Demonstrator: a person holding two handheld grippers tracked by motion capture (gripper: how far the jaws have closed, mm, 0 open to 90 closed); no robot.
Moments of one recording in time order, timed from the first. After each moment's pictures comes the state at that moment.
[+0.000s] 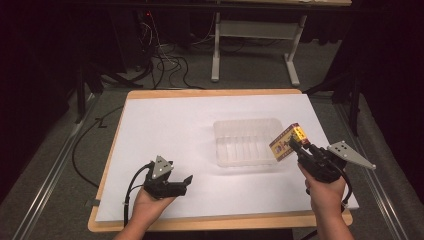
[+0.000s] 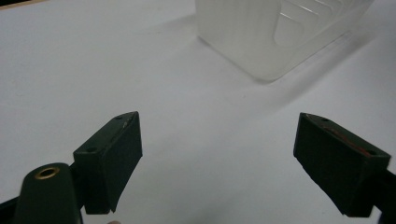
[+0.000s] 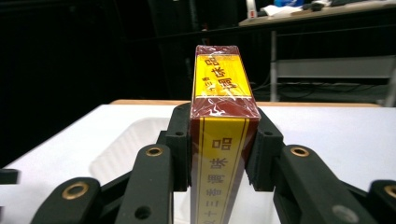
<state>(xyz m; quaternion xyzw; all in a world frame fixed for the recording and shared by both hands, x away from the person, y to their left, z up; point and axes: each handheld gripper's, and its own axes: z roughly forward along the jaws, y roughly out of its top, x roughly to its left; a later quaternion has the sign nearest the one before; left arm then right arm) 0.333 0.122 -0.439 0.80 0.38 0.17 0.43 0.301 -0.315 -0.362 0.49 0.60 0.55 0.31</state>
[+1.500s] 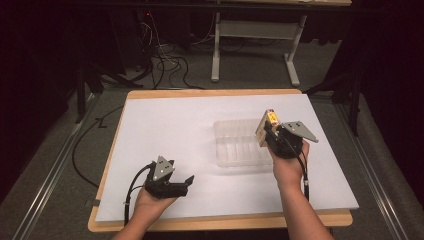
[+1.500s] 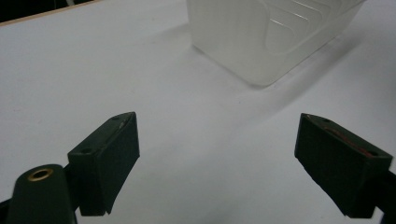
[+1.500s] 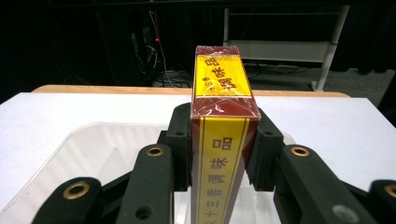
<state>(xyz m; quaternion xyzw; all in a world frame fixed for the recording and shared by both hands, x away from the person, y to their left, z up) 0.330 0.119 -0.438 0.80 0.36 0.19 0.45 0.374 -0.239 -0.375 0.55 0.60 0.45 0.37</state>
